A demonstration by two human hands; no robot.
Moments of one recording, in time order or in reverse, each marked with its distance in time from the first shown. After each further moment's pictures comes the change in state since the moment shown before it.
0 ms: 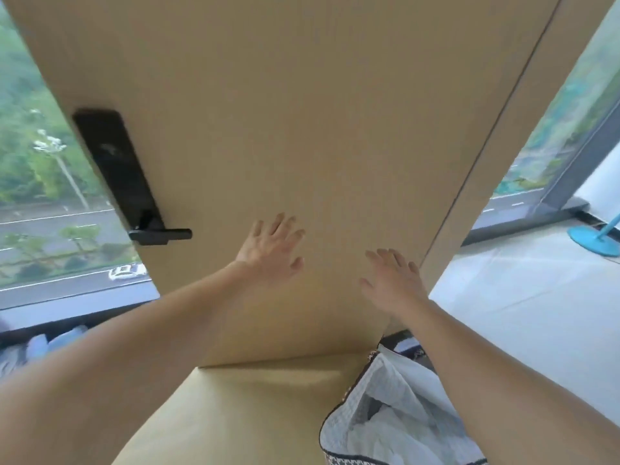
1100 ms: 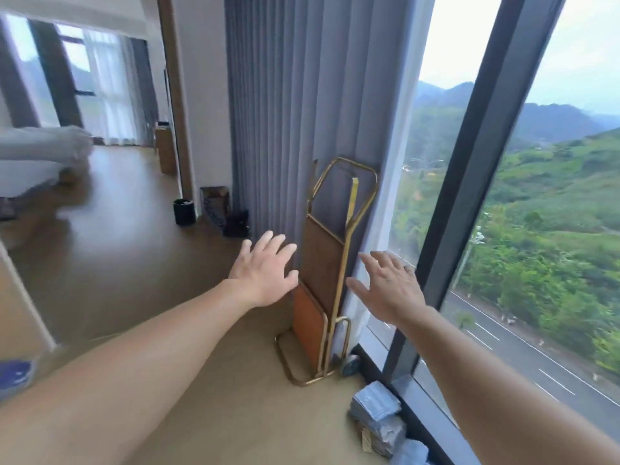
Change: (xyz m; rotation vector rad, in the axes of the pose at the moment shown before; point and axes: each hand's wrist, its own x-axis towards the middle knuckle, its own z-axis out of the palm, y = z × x) left_hand -0.700 -0.667 -0.094 0.220 0.085 -1.540; right_hand -0.065 -1.077 -0.085 0.220 0.120 -1.485
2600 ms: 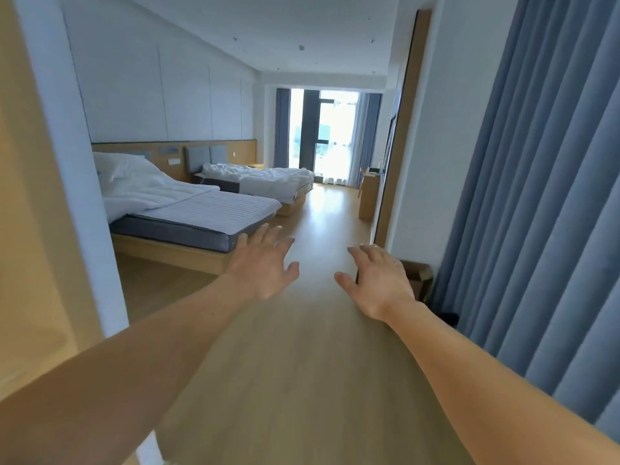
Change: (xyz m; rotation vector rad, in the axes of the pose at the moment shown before) left_hand 0.541 -0.846 0.104 0.282 0.060 -0.691; right_hand 0.968 -0.613 0.257 0.223 -0.030 -0.741
